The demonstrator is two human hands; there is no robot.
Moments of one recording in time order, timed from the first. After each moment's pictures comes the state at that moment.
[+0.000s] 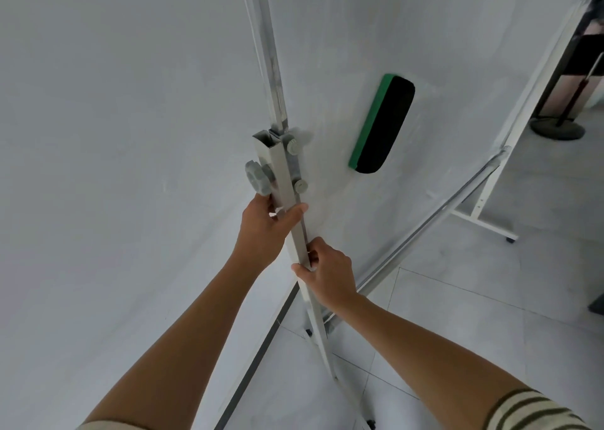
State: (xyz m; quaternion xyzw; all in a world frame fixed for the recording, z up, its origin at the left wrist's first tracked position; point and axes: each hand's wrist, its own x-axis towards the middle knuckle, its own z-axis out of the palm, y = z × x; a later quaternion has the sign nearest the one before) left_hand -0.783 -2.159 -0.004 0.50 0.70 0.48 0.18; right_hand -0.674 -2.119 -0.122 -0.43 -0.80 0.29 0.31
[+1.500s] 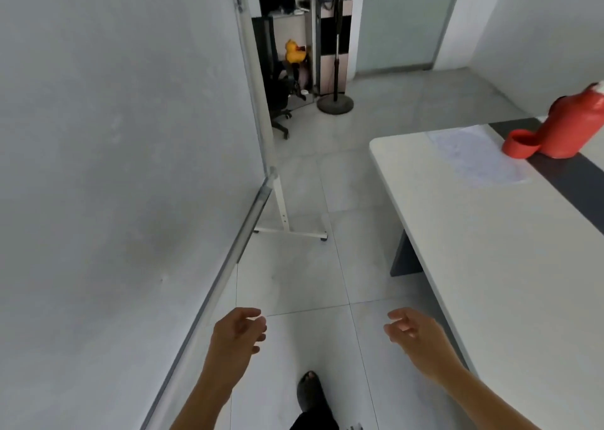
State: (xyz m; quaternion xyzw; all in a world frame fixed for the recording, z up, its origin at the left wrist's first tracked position) left_hand -0.352 -1.759 -0.169 0.43 0.68 0.29 0.52; right_hand -0.045 -1.806 -0.228 -0.75 -0.46 0.41 0.23
